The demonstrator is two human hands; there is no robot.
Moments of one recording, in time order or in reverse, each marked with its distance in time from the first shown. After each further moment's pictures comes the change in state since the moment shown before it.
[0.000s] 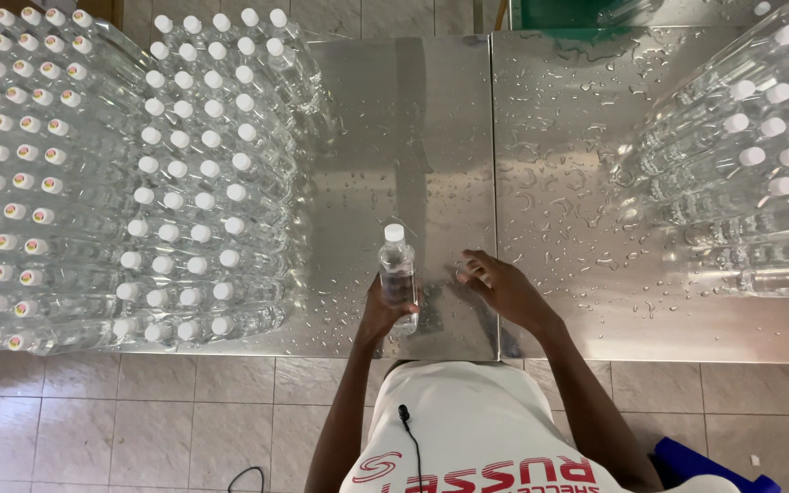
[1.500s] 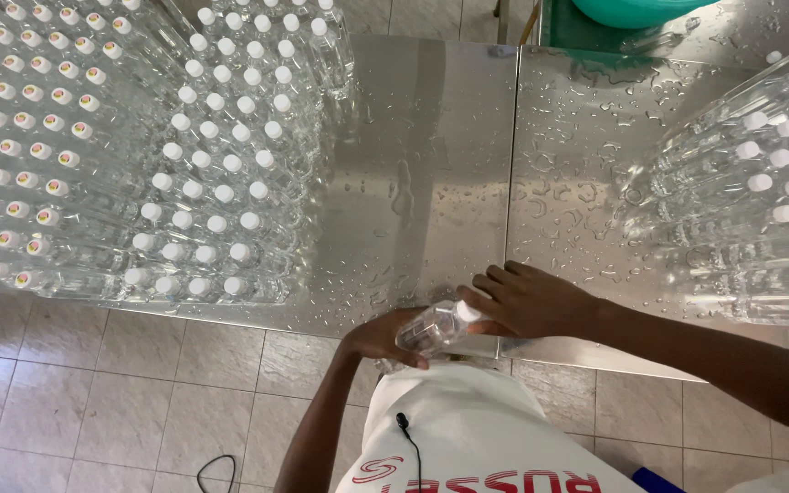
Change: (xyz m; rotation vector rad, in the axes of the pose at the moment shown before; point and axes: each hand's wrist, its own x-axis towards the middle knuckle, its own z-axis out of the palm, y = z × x) left_hand -0.068 0.160 0.005 0.177 -0.609 0.134; right_hand -0.029 -0.030 -0.037 -1.018 -0.101 -0.945
